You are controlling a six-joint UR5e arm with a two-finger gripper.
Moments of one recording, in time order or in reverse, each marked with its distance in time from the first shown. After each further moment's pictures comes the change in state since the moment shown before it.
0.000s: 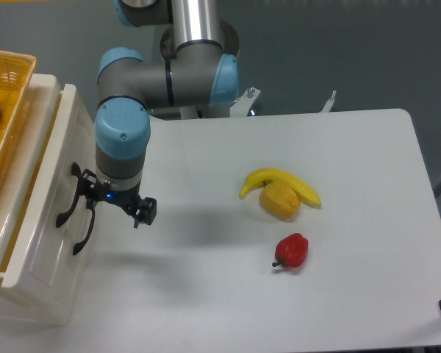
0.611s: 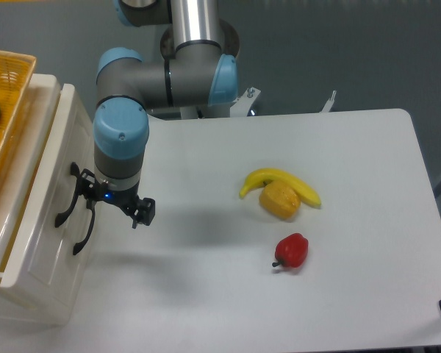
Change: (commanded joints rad) arm 0.000 0.002 0.003 0.000 -0.006 0.000
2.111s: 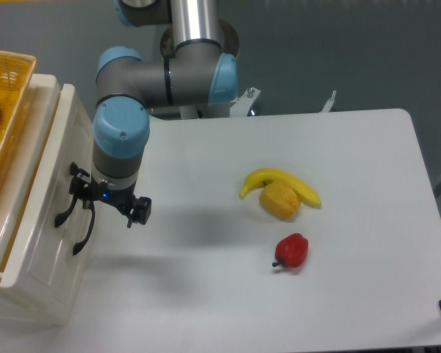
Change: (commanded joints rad) arm -0.002 0.002 0.000 -0.002 -0.038 -0.040
